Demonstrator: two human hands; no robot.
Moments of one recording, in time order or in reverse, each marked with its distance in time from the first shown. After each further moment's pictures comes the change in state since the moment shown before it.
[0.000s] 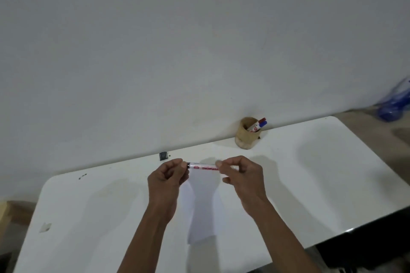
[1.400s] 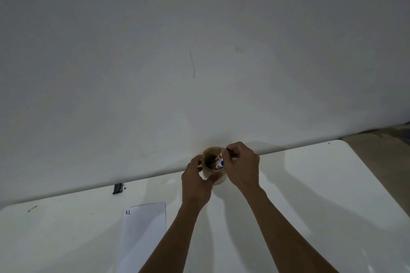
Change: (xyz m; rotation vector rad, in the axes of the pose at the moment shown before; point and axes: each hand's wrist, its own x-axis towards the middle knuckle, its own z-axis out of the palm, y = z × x) left_hand 0.093 -0.102 0.232 0.845 -0.002 0.252; right_hand 0.232 -0.009 -0.111 -0.511 0.069 -0.385
